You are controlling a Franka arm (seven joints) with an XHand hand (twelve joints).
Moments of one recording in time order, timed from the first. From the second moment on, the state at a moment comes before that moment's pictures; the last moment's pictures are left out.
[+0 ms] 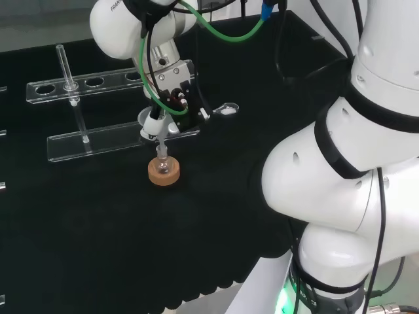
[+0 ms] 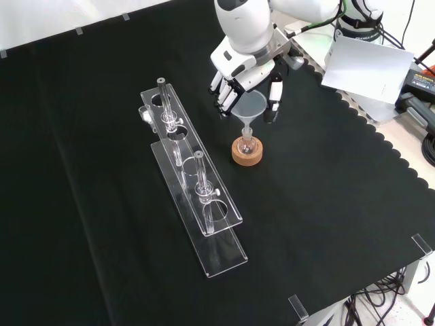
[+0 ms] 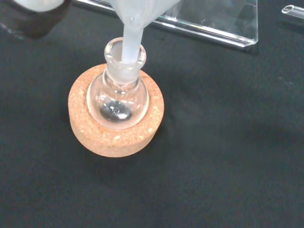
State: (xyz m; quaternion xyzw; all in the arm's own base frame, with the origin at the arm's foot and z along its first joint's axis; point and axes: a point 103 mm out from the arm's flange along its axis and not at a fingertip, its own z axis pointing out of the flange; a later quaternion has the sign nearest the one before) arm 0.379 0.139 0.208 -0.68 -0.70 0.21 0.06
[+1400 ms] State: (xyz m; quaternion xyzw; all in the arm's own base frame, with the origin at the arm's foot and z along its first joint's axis) arm 0.381 0.141 0.187 -0.66 -0.71 0.22 0.08
